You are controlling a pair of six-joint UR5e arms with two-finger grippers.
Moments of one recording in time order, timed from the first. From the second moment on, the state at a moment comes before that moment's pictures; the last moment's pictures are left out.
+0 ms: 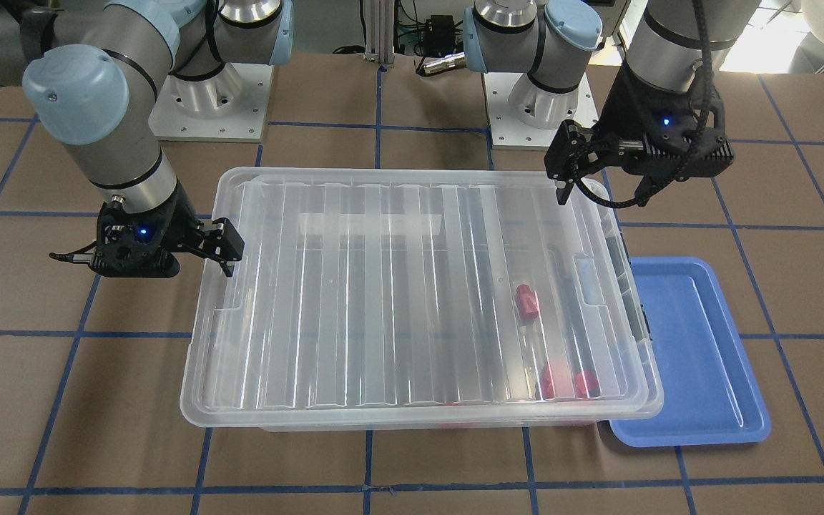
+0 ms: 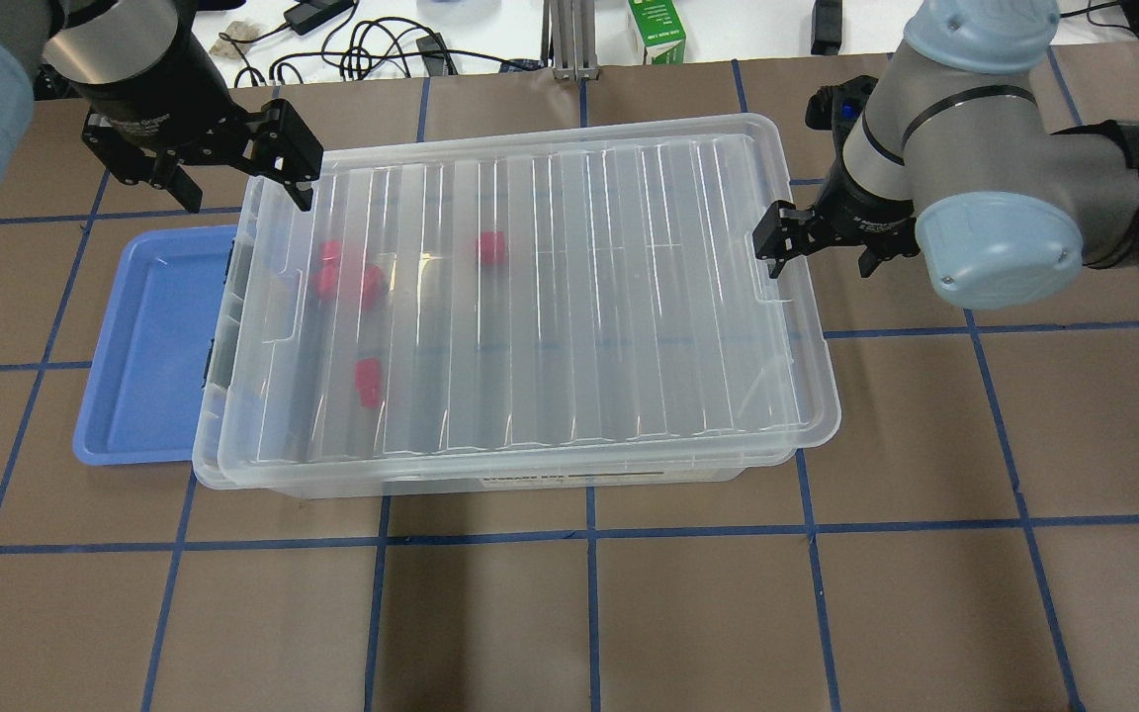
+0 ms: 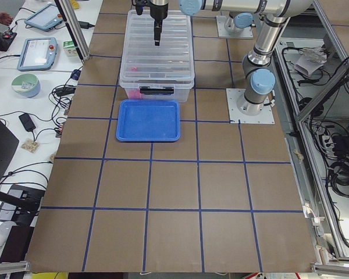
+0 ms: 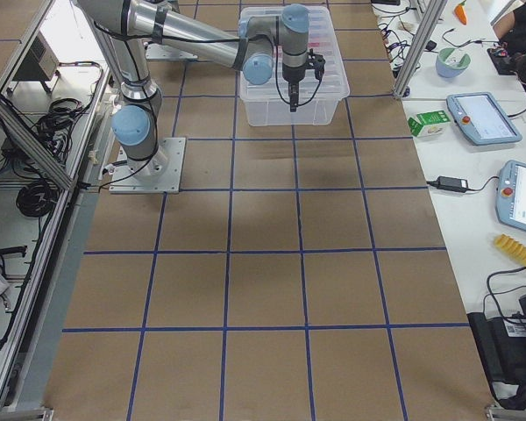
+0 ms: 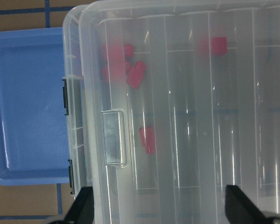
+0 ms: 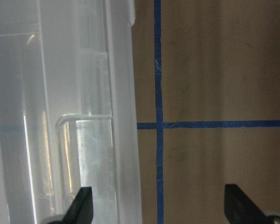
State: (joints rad) left arm -1.55 -1.59 -1.51 -1.53 1.59 0.04; right arm 1.55 -1.45 1.83 -2.01 -1.53 -0.01
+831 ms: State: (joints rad) left arm -1.54 -1.59 -1.50 -1.53 1.60 0.05; right arm 1.54 -1.44 1.83 -2.05 -1.67 -0.09
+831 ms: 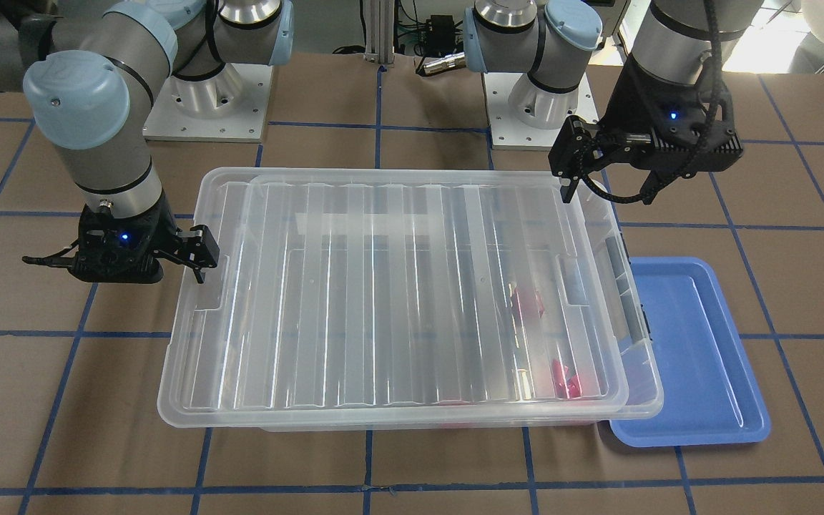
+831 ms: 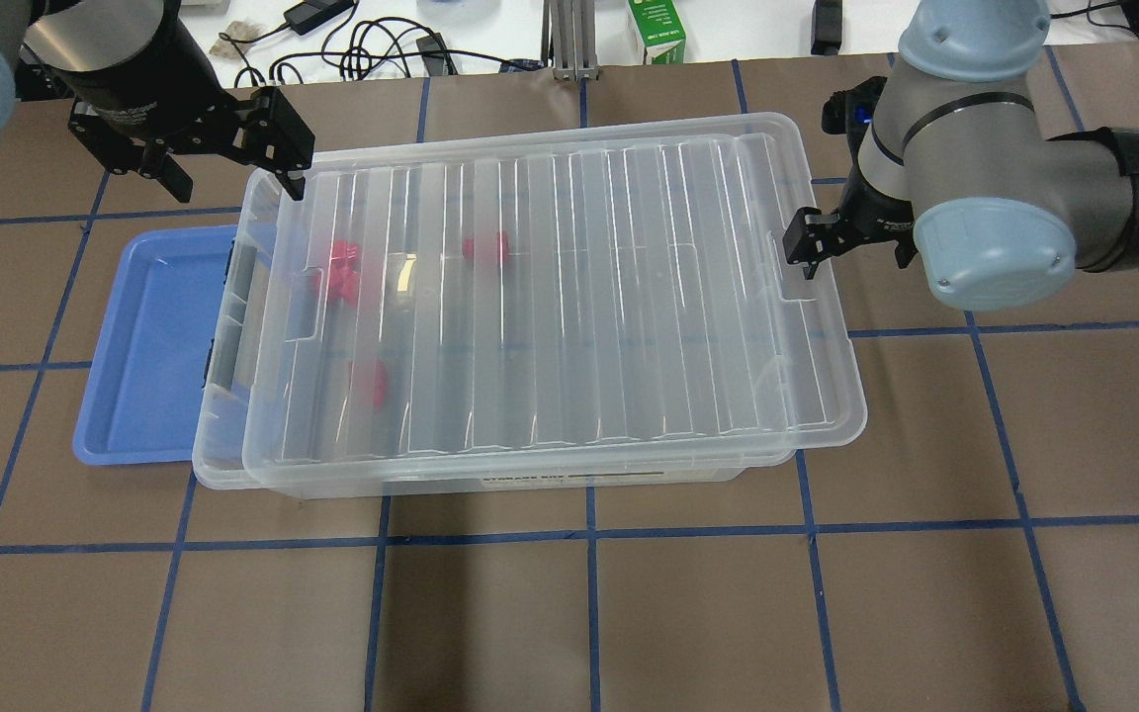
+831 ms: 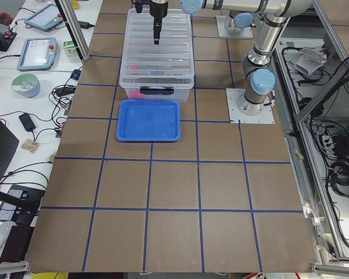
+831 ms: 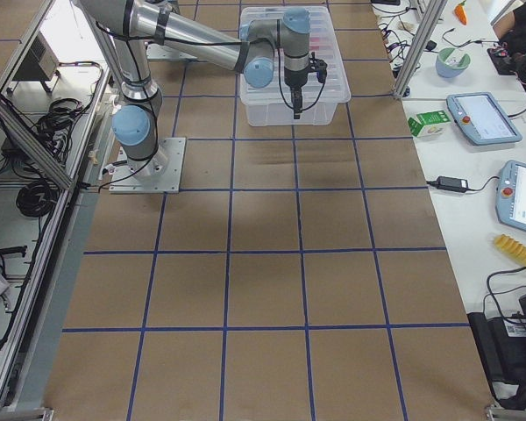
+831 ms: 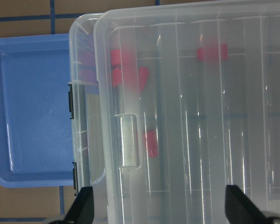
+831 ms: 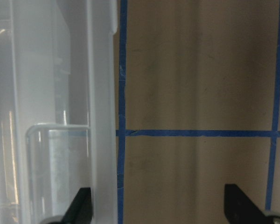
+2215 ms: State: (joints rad) left arm -1.55 -1.58 -1.52 -1.53 1.60 0.05; right arm 1.40 -1.45 1.83 -2.04 -1.77 -0.19
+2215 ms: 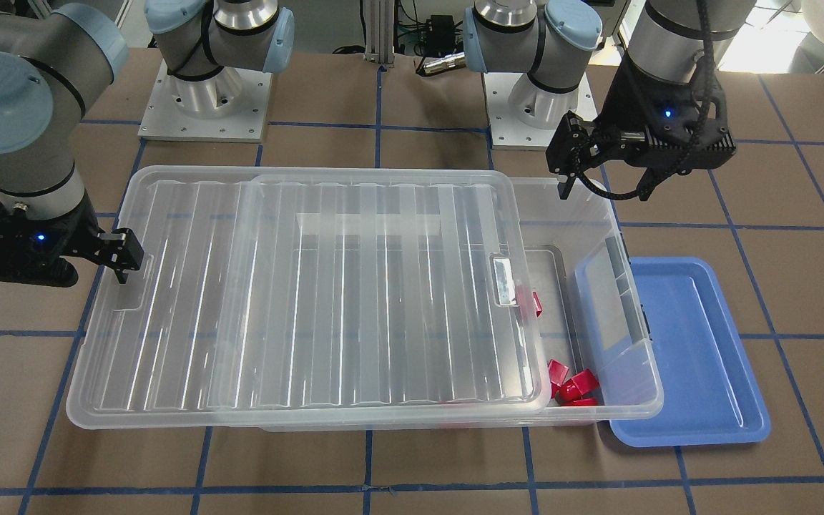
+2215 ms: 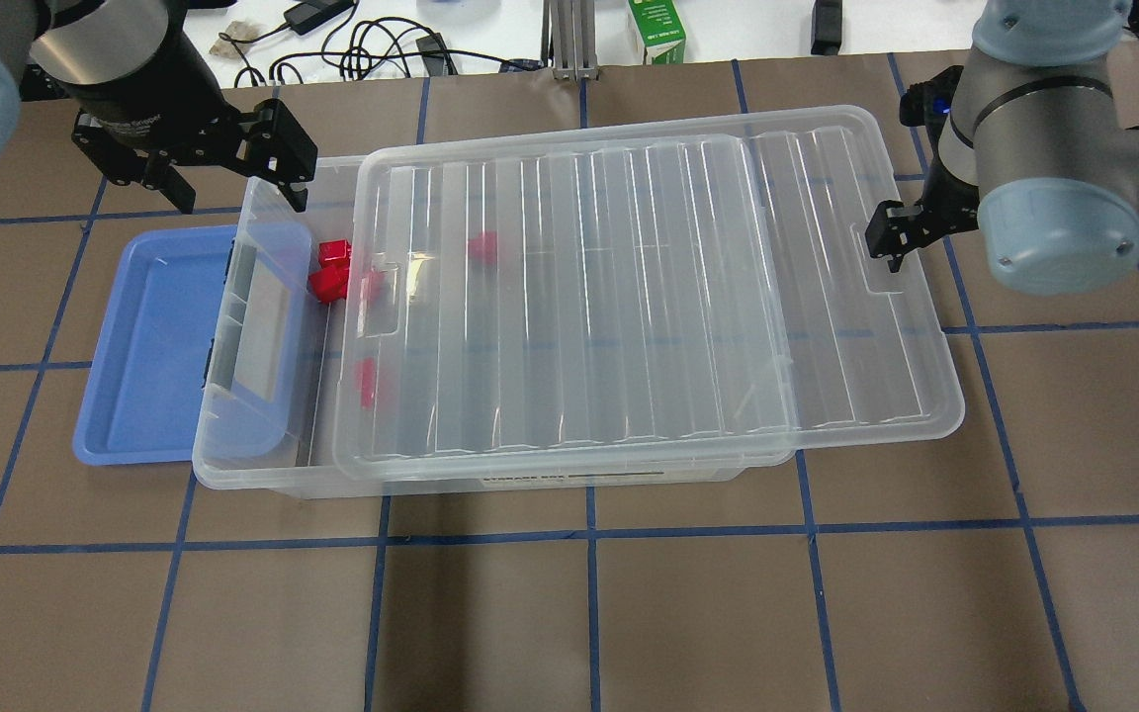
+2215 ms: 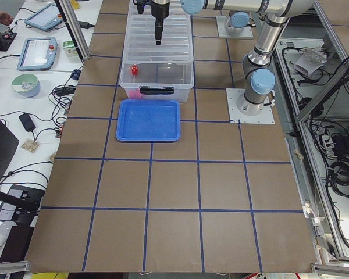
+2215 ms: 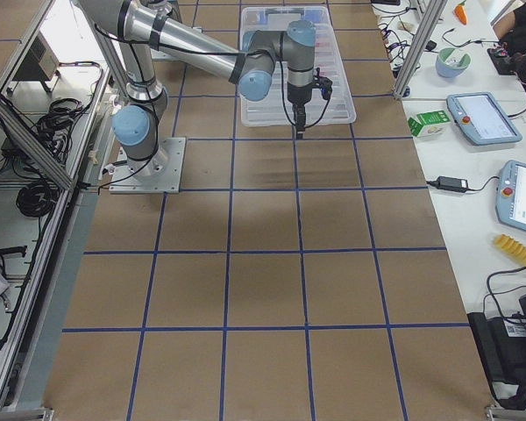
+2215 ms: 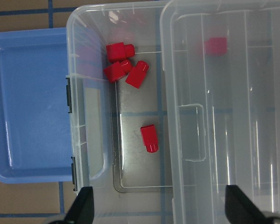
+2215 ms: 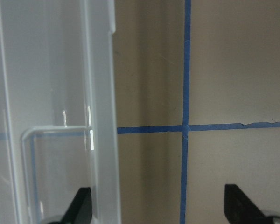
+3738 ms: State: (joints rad) left arm -1.52 -1.75 -1.71 -1.36 1.54 -0.02; right arm 1.31 -1.47 1.83 -2.04 -1.78 -0.28
